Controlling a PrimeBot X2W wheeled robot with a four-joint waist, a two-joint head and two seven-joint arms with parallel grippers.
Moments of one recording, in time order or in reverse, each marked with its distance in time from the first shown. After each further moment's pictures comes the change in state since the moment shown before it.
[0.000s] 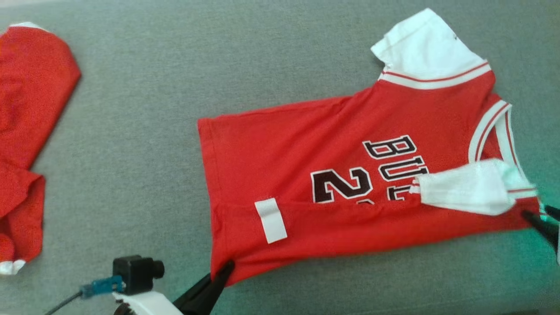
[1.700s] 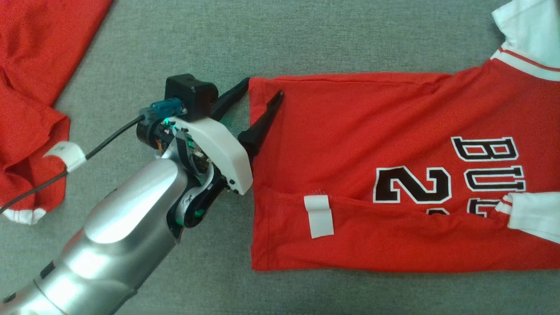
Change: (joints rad) left arm -0.707 -0.308 -0.058 0.463 0.298 -0.036 0.088; right arm -0.882 0.128 0.156 0.538 -0.242 0.000 -0.295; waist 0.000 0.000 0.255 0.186
